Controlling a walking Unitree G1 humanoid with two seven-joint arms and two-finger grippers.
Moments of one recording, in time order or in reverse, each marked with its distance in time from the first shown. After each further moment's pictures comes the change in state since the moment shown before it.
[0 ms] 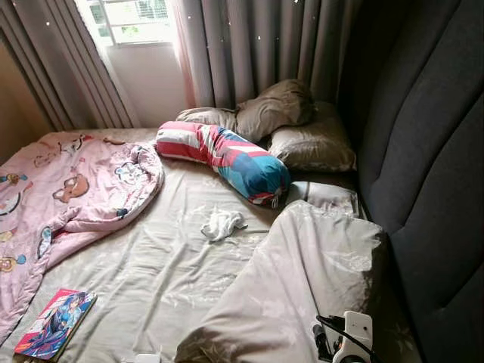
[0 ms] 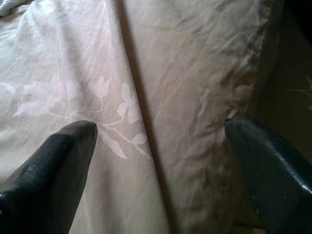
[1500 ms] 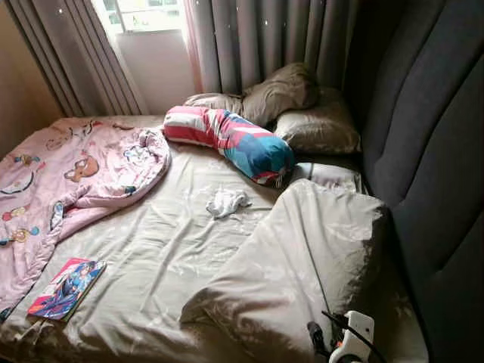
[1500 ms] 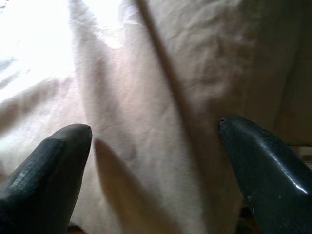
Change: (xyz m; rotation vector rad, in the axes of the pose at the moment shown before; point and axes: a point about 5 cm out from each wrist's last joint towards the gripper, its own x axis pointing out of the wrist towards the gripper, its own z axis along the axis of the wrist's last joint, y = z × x) left arm -0.005 -0.001 -0.017 0.001 0.052 -0.004; right arm 0.004 0.015 0.006 0.207 0.016 0.120
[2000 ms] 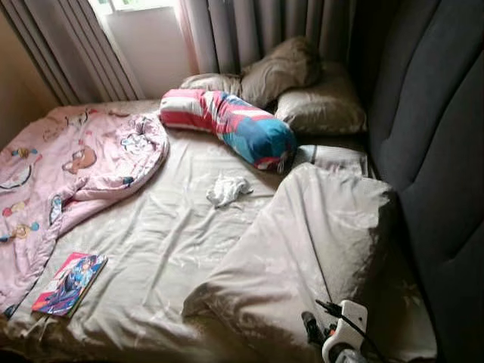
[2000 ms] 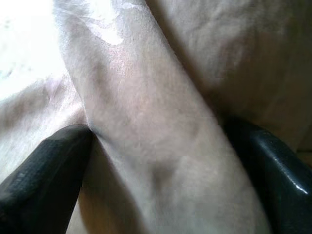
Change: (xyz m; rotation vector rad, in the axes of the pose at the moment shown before) left arm -0.008 0.023 -0.008 0.043 0.003 0.007; right arm 0.005 0.010 0.008 -0.028 -0.020 -0.043
